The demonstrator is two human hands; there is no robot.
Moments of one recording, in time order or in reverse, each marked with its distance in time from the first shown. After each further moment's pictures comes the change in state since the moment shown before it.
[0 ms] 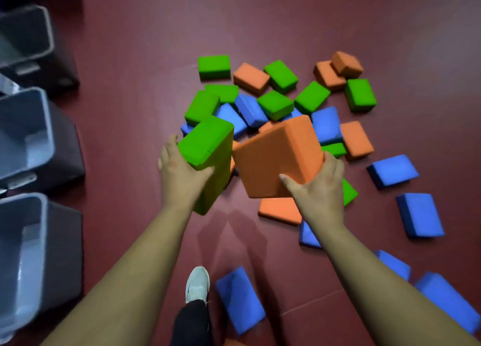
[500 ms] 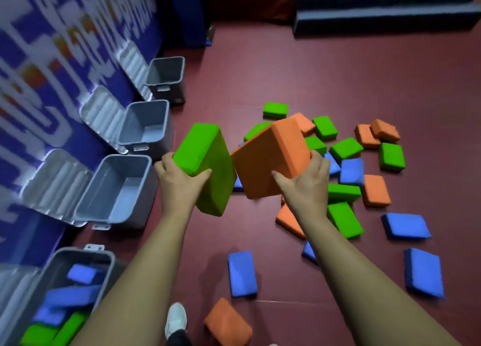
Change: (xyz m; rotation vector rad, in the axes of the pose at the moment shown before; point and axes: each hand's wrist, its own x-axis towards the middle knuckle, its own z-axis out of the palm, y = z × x) left_hand -0.282 0.160 -0.257 0.004 0.435 -0.266; right_hand -0.147 -0.111 -0.260 0.196 -0.124 -0.343
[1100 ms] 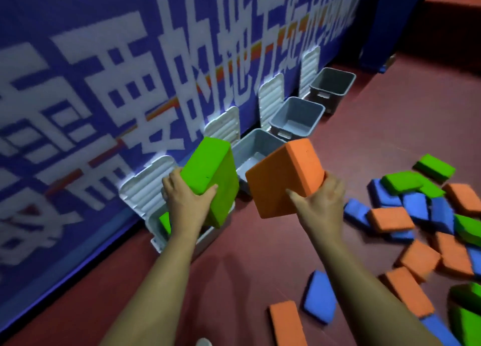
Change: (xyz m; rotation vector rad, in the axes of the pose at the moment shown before) left_hand -0.113 -0.268 -0.372 0.148 0.567 -0.333; right_hand -0.292 -0.258 0.139 0.132 -0.544 -0.328
